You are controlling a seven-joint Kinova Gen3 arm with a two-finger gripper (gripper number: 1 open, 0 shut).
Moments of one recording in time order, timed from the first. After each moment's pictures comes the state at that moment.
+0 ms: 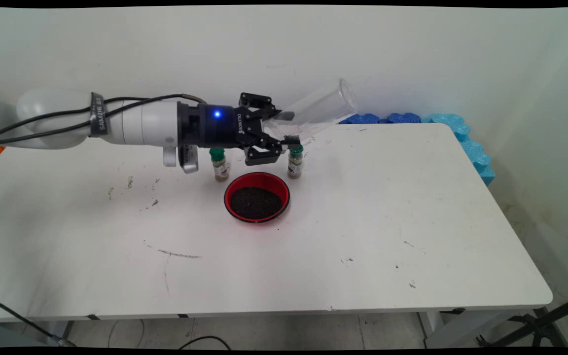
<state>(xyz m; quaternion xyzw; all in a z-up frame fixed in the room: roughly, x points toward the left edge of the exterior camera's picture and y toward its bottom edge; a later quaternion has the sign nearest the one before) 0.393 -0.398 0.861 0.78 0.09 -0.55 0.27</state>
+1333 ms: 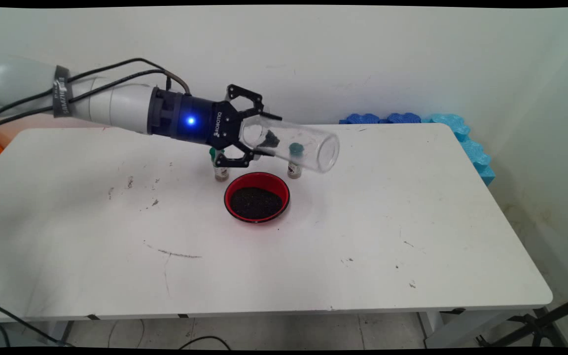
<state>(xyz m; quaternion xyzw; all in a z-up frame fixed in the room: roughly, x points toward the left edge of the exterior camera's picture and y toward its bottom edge) 0.424 -0.393 0.898 0.79 -0.23 -0.43 0.37</state>
